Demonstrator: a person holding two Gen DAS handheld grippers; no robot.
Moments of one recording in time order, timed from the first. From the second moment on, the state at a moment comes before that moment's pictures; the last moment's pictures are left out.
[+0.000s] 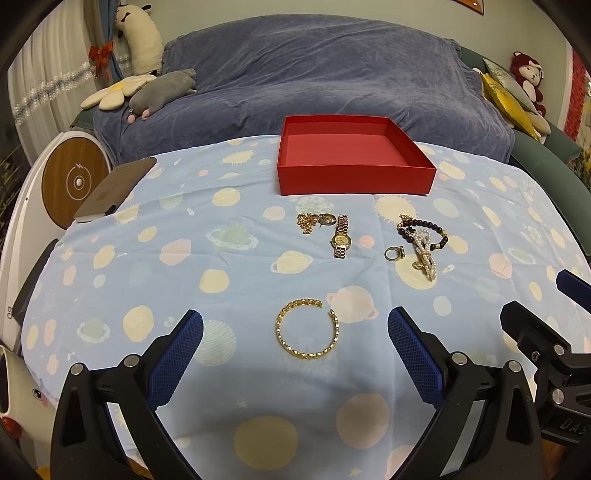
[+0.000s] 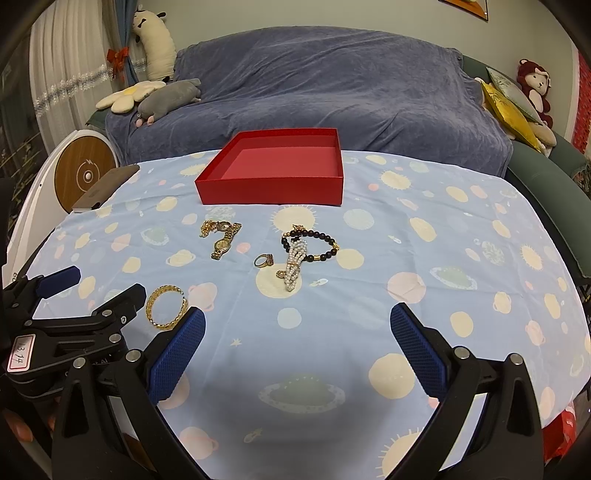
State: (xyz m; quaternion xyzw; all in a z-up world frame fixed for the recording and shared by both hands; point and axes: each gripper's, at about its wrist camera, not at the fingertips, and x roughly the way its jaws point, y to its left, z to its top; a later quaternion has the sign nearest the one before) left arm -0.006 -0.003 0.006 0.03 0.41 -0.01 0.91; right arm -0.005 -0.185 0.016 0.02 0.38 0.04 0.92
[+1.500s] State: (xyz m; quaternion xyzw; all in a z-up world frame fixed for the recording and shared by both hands) left arm -0.003 0.000 -0.007 0.03 0.42 -0.01 0.91; right arm -0.004 -0.184 0.016 0.02 0.39 0.04 0.92
